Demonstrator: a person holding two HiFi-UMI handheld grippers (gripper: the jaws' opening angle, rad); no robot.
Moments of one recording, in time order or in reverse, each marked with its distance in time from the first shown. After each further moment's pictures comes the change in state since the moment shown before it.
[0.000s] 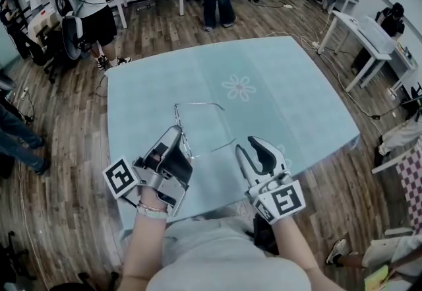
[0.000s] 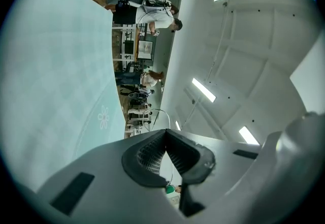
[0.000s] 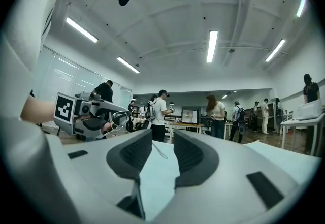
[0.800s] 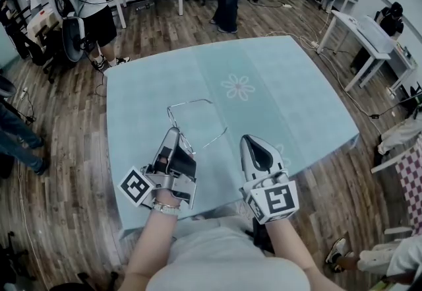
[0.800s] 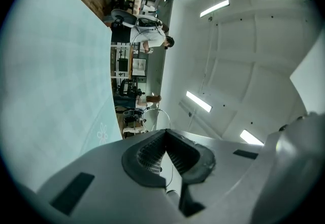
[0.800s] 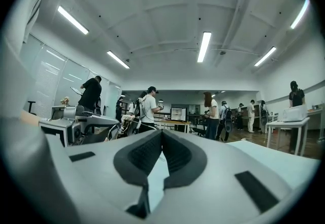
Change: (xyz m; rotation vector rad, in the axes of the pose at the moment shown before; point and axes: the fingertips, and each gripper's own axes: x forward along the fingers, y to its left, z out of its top) left arm -0.004 0.027 0.009 0.097 -0.203 -0.065; right arm 0.005 -0.013 0.006 -0.001 0.041 -0.140
